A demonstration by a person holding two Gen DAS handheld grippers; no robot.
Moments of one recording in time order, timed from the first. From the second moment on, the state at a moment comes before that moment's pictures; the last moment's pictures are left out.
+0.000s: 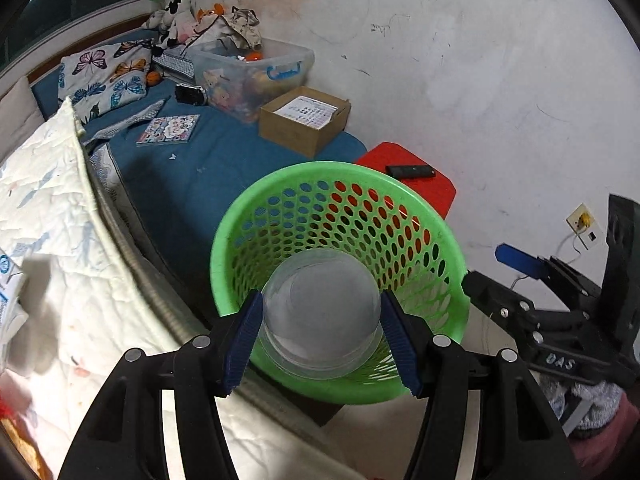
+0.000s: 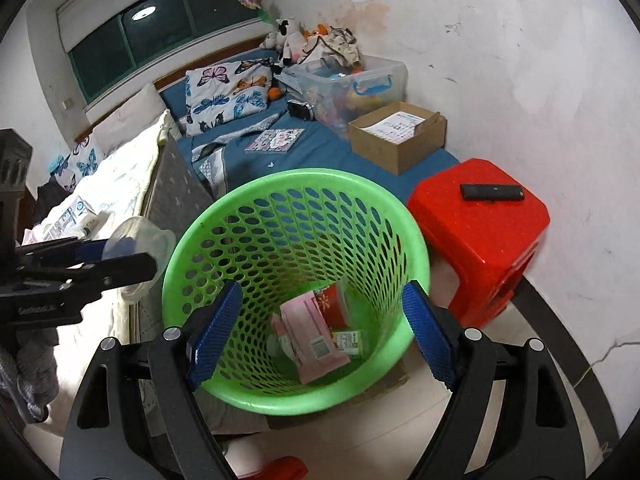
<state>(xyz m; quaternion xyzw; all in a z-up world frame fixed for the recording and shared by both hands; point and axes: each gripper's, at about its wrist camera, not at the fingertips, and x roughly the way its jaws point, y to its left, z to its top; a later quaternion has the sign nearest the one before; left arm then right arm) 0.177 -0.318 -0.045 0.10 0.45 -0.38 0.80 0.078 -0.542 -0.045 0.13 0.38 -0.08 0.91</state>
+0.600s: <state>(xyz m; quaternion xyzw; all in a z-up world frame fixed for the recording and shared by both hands) 0.164 -0.268 -0.027 0.06 0.43 -0.36 0.83 0.070 -0.506 -0.032 0.11 0.37 -0.04 0.92</state>
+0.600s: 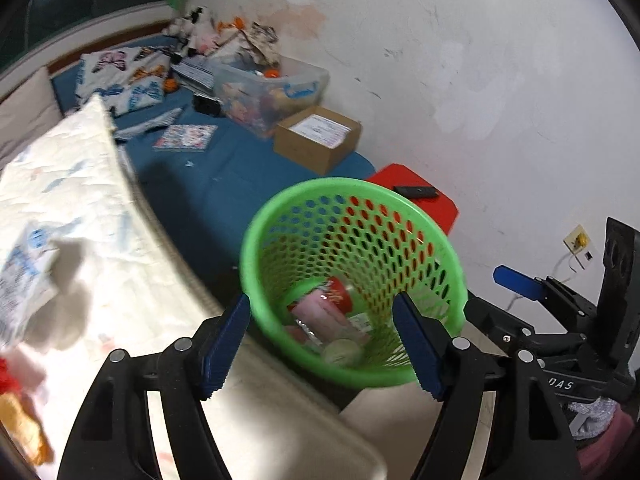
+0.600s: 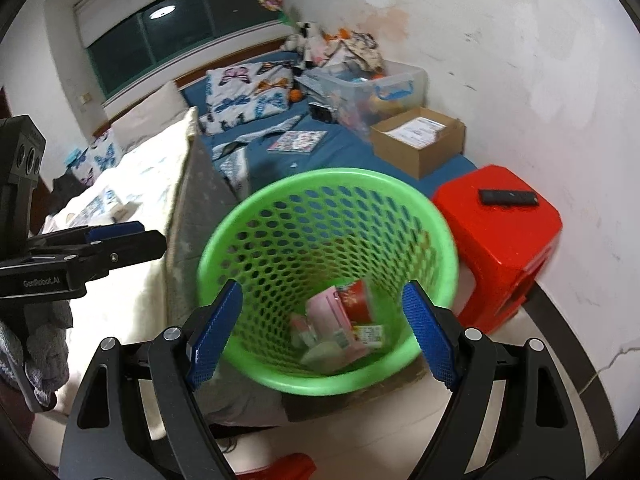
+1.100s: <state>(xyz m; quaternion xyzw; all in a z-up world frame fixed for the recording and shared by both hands) 0.137 -0.104 -0.014 0.03 0.40 -0.21 0.89 0.103 -0.381 -0.018 0.05 0.37 0.09 0.92</state>
